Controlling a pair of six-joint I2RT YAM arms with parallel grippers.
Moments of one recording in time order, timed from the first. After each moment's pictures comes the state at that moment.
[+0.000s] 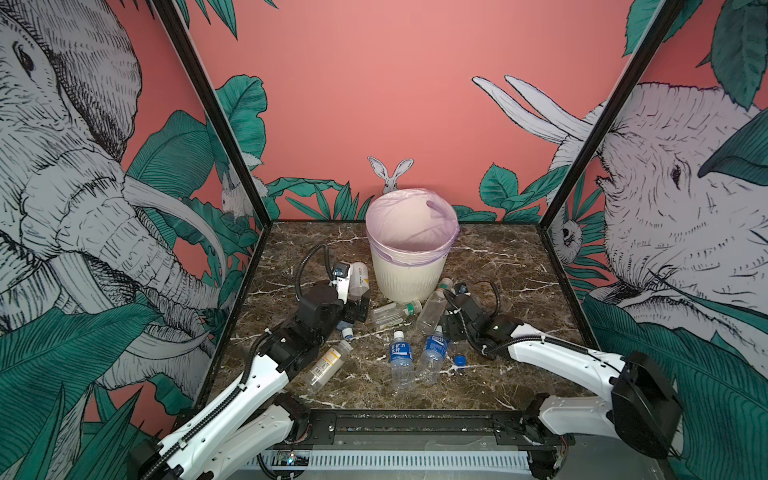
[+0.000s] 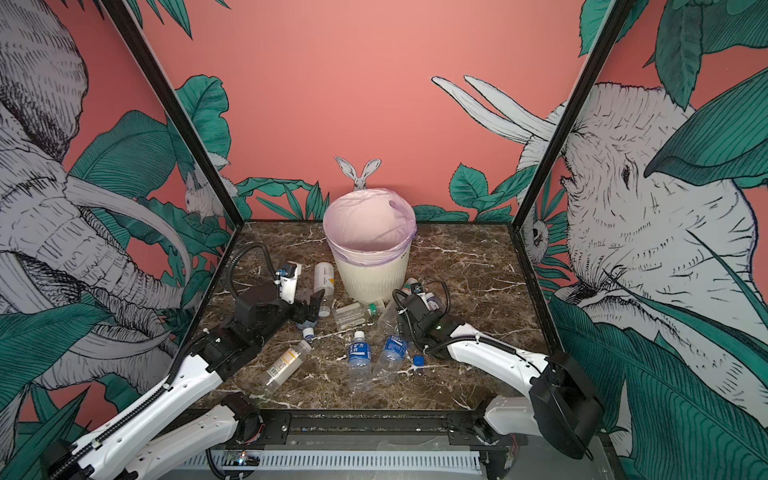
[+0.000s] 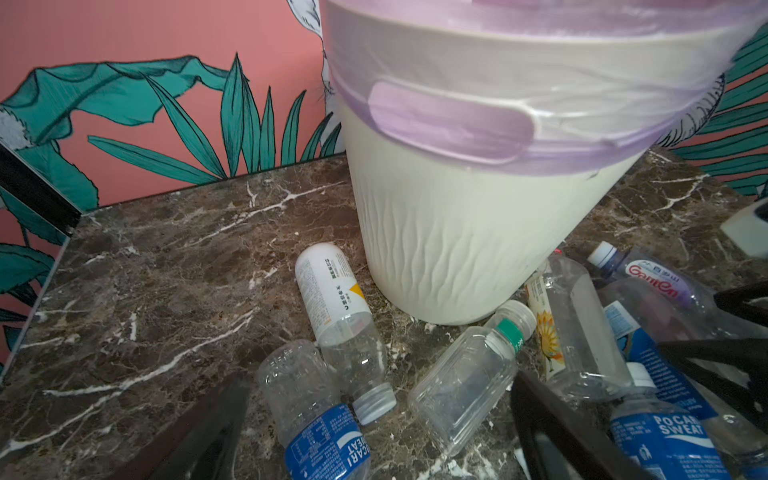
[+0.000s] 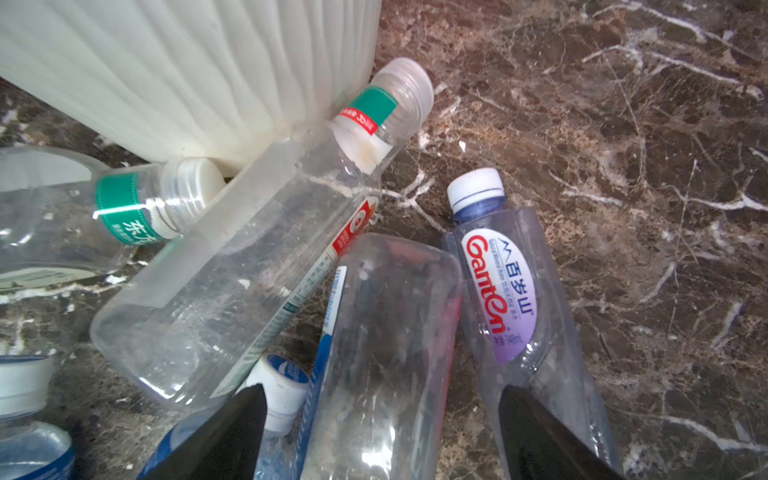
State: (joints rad) left arm -0.64 0.83 0.66 -0.25 -0.24 -0.11; right arm 0.79 1.30 0.74 -0.45 0.41 0.48
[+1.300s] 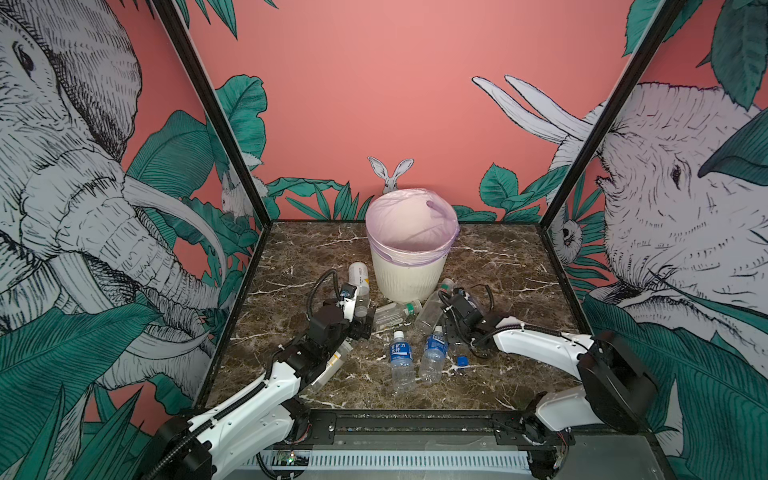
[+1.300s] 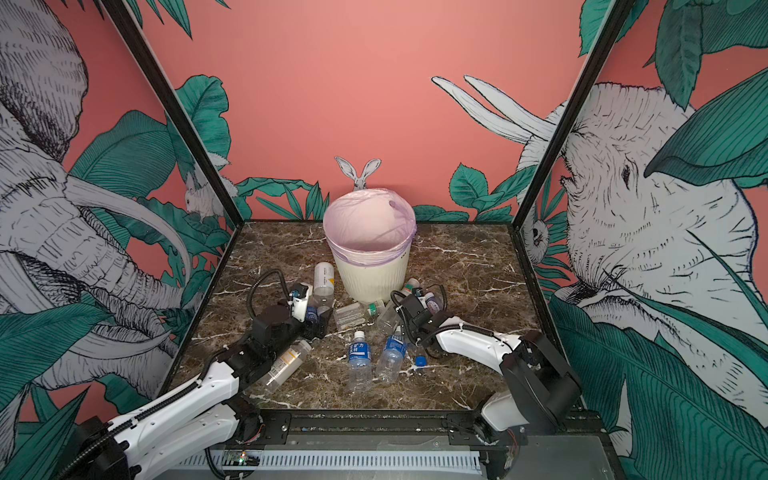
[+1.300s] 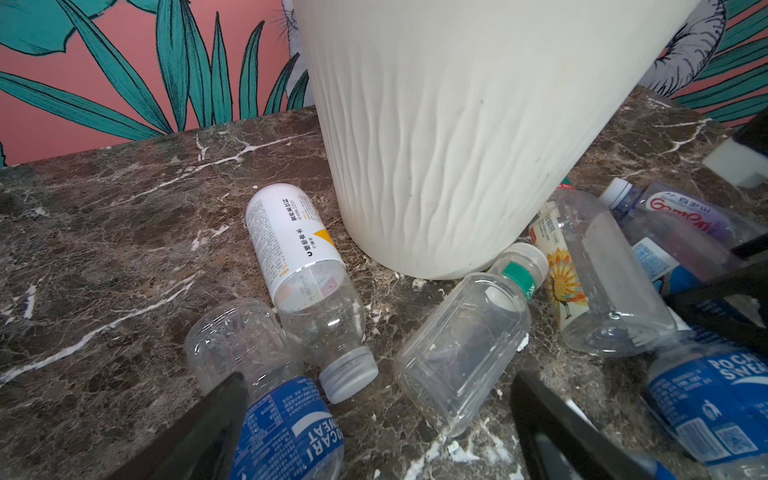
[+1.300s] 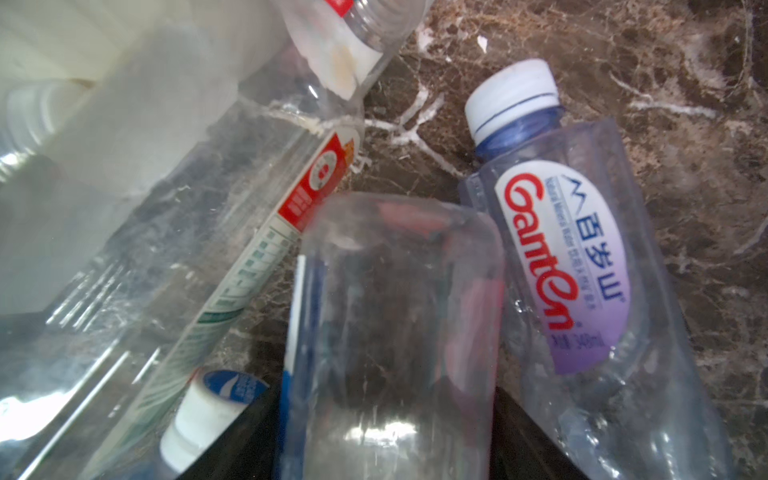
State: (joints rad) left arm -0.64 0.88 0.38 0.08 -0.18 -0.10; right arm 0.74 1.44 0.73 -0.42 0.33 0.55
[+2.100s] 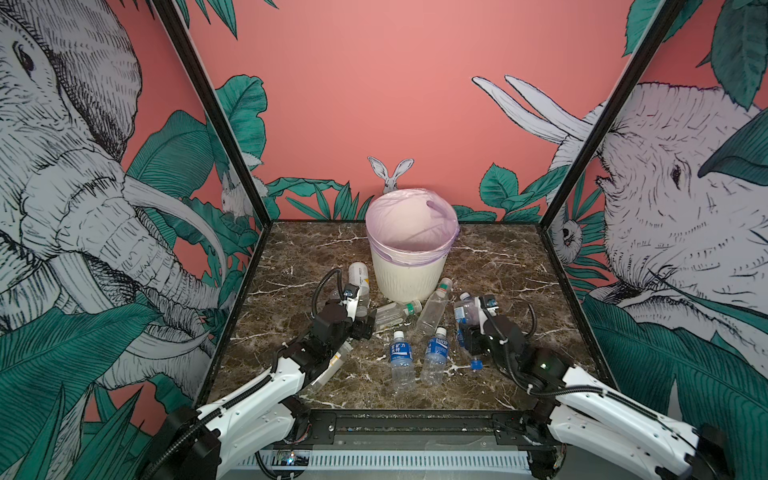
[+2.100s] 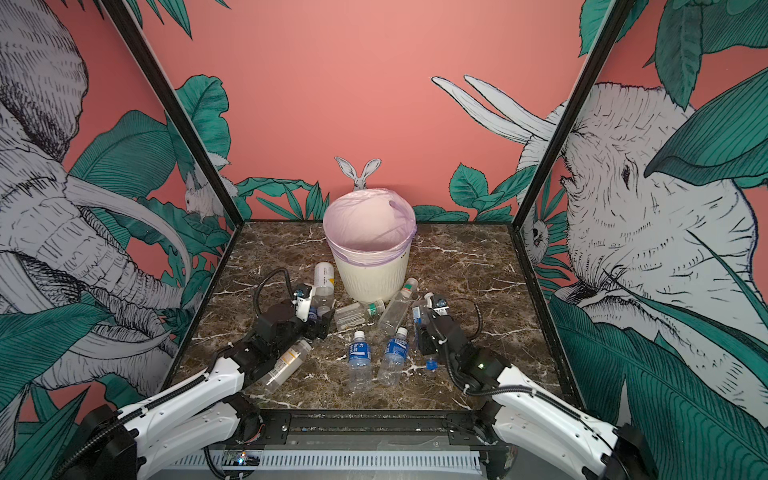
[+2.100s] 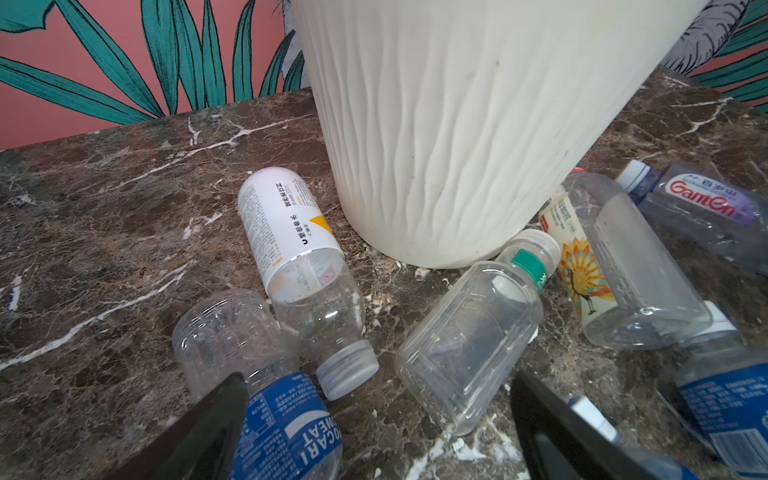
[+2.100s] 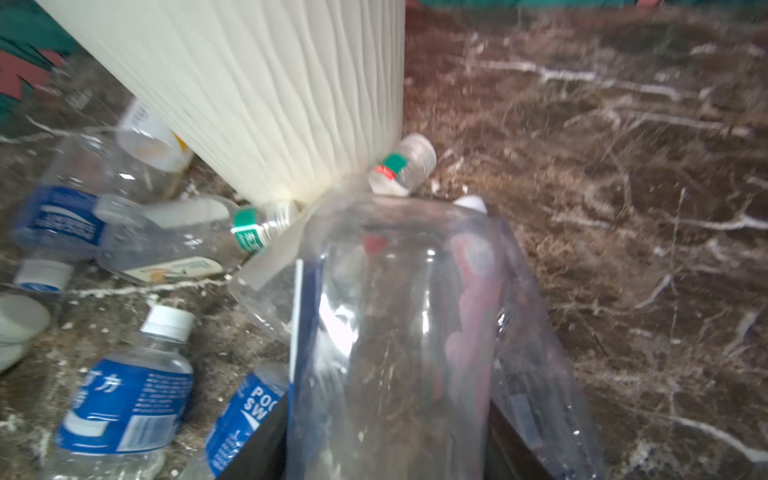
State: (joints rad) left arm -0.64 0.94 0.38 0.11 -0.18 -0.10; right arm 0.81 0.72 0.50 -0.38 0.37 0.41
